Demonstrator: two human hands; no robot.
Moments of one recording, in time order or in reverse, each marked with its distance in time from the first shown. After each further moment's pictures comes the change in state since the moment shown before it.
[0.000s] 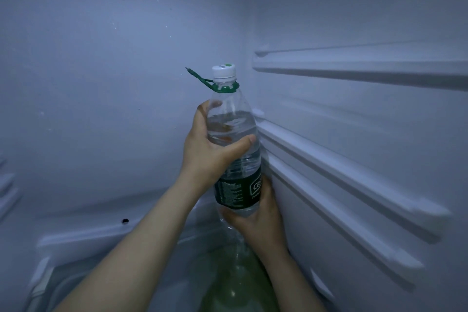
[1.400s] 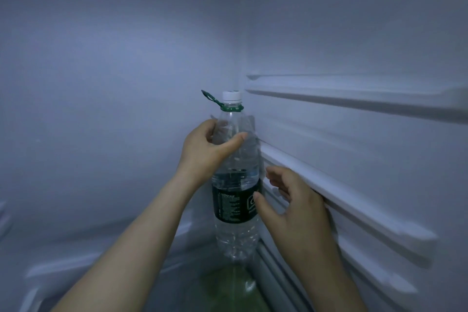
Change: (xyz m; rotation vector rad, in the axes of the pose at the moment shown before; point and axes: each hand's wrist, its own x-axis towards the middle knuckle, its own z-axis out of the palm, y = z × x) left_hand 0.041 0.006 0.007 0.088 -0.036 0.025; right_hand -0.006 -0.092 -0.068 -0.316 0.059 -0.148
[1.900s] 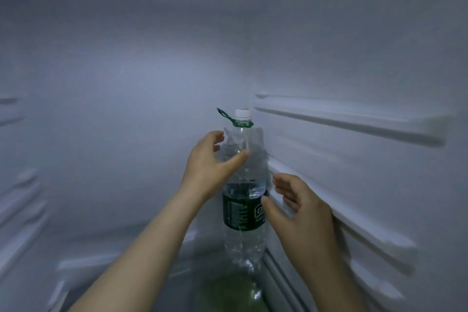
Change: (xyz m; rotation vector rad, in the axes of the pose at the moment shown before) left_hand -0.017 0.016 -0.016 0.241 0.037 -0.001; right_hand 0.000 -0.017 -0.011 0.181 0.022 0.006
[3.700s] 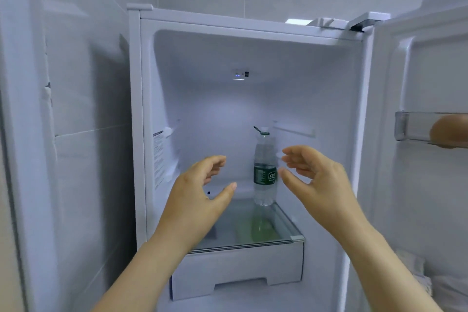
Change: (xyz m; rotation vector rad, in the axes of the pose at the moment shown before) left_hand -0.379 0.247 -0.209 0.106 0.144 0.094; right_hand -0.237 -0.237 -0.187 -0.013 -0.090 -0.298
